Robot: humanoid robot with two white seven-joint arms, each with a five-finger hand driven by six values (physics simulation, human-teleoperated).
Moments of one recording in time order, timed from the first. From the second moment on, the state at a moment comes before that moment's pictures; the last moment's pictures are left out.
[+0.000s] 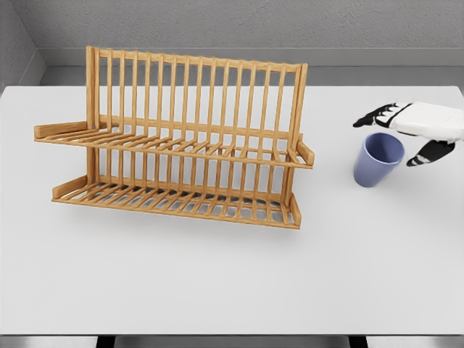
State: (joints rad) left arm 0.03 0.00 -0.28 -0.13 0.15 -0.04 -0.04; right arm -0.61 -0.98 0.54 -1.42 0.20 -0.55 0.61
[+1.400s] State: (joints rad) left arm 0.03 0.00 -0.28 -0.13 0.15 -0.04 -0.04; right arm -0.68 -0.93 0.62 -1.33 0.21 -0.54 0.61
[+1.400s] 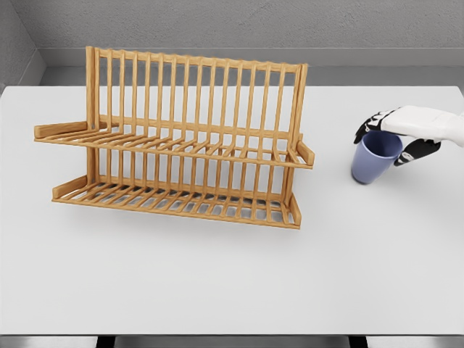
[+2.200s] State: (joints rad) left arm 0.03 0.00 -0.28 -0.13 0.15 -0.04 -0.04; right arm -0.71 -0.94 0.47 -1.48 0.21 -0.56 0.61
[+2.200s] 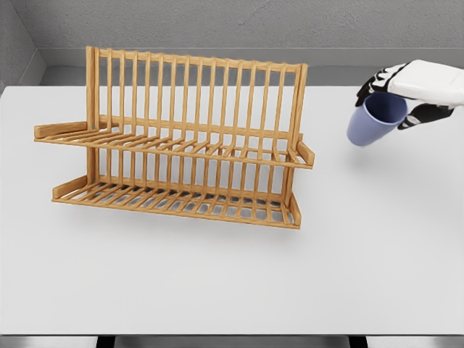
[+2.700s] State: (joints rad) left arm 0.03 0.00 -0.28 -0.13 0.15 -0.04 -0.04; right arm -0.71 -0.94 0.41 -1.63 0.20 -0.56 0.61
